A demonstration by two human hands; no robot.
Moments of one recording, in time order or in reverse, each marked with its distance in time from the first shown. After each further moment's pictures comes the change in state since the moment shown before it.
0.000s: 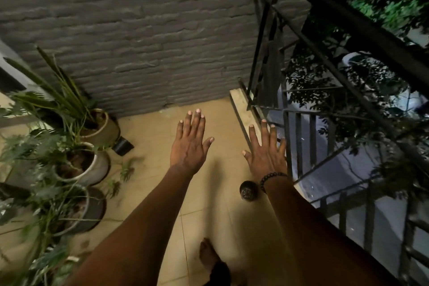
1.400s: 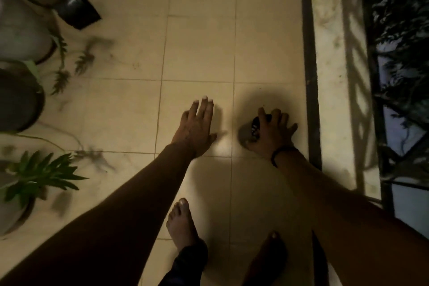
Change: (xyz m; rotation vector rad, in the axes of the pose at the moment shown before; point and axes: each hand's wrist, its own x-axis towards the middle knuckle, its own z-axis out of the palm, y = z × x) left_hand 0.042 0.042 0.543 -0.342 -0.513 -0.135; right_hand 0.117 -0.021 0.550 0.072 -0.633 -0.206
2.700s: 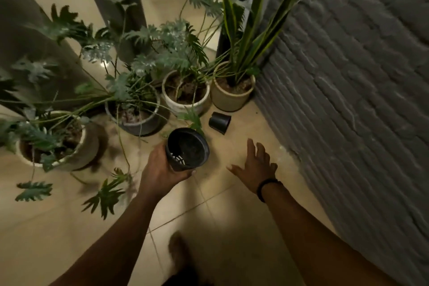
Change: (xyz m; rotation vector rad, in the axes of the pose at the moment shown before) left_hand -0.100 -0.210 -0.310 -0.952 1.094 -1.037; right_hand 0.087 -0.410 -0.443 -0.335 -0.100 -0.796
